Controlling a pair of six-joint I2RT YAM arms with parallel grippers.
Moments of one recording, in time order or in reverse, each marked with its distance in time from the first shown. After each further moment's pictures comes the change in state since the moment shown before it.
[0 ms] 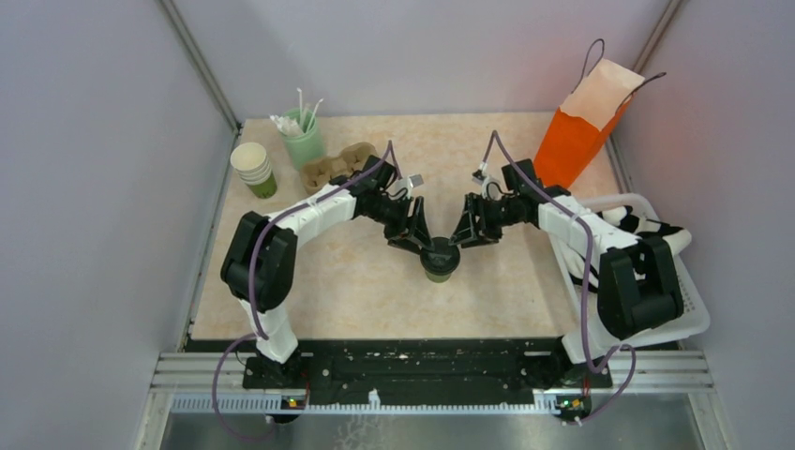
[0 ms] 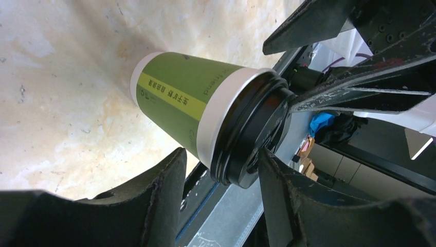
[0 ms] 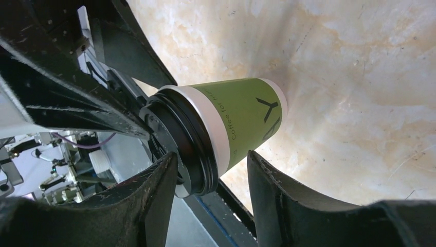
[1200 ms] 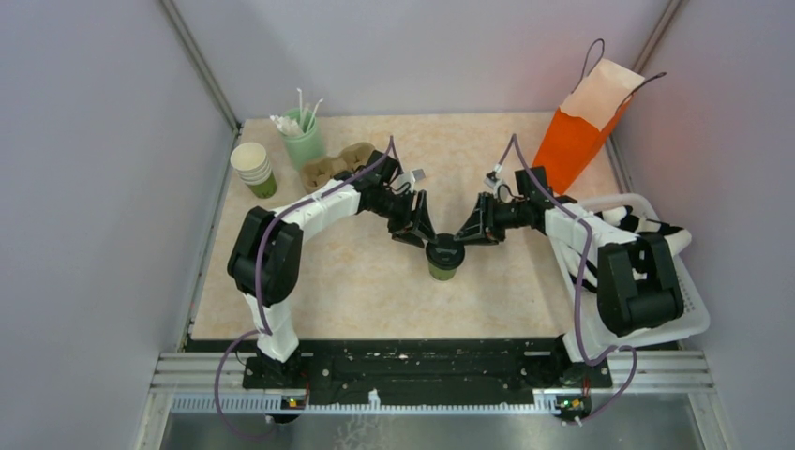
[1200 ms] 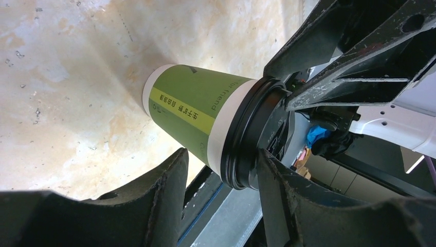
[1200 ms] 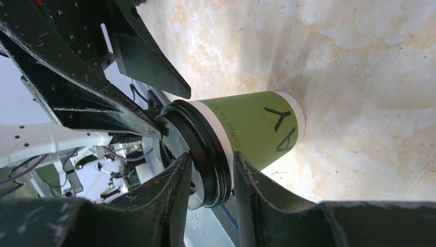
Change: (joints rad) left arm -0.001 0.060 0.072 0.009 -0.024 -0.045; right arm -0.091 0.016 -0.108 0.207 -0.135 0.175
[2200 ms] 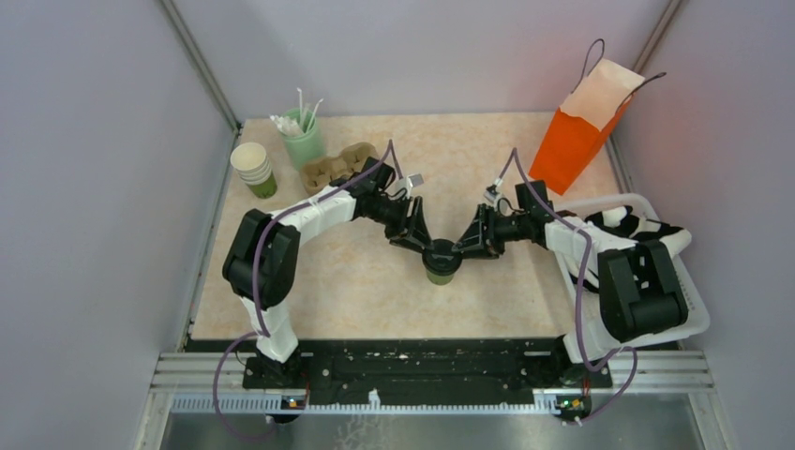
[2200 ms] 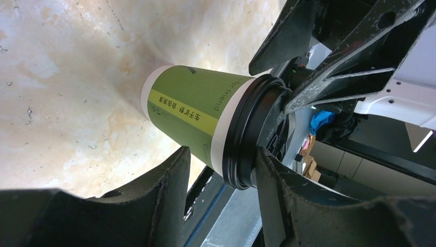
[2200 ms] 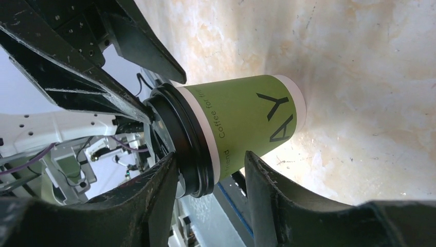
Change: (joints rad) left arm 0.013 -0.031 -0.087 0.061 0.045 0.065; right arm 0.014 -0.044 -0.136 0.105 -0.032 0.063
